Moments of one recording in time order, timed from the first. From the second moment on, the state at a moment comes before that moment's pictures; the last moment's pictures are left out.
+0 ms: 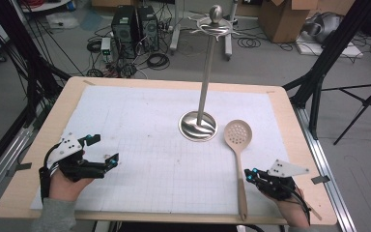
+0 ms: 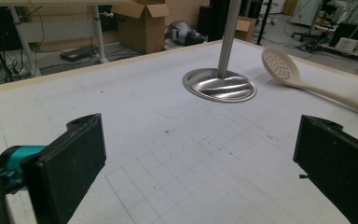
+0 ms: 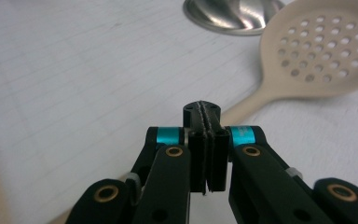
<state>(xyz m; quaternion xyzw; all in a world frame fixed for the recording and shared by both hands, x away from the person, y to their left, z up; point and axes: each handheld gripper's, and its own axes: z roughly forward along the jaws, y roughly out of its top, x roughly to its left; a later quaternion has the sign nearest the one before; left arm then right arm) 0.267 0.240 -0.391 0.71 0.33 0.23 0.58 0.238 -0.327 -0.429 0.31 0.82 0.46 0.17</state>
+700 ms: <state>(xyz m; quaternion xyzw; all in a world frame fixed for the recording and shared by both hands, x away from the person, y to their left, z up) 0.271 0.223 -0.400 0.73 0.32 0.22 0.56 0.206 -0.318 -0.450 0.29 0.85 0.43 0.12</state>
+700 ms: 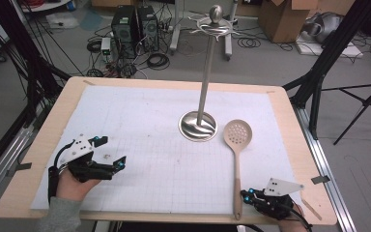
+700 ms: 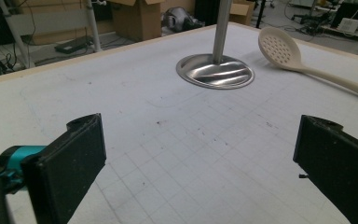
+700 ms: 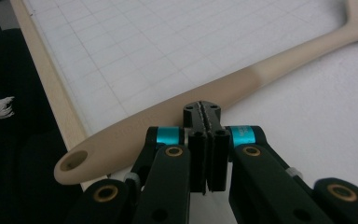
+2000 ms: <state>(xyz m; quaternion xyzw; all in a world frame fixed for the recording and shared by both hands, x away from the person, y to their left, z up) 0.253 0.266 -0.389 0.70 0.34 0.24 0.58 0.275 -0.198 -0.447 0.25 0.86 0.42 0.13</state>
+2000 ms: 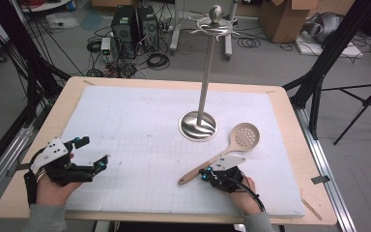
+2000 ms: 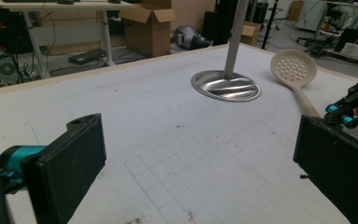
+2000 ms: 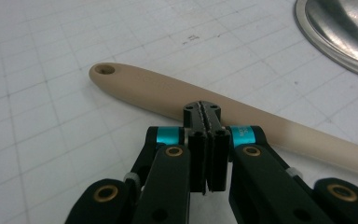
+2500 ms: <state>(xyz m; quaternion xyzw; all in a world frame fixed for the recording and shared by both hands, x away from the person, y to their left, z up) 0.252 0.264 -0.391 0.70 0.34 0.23 0.58 0.295 -0.194 -0.442 0.27 0.85 0.43 0.14</state>
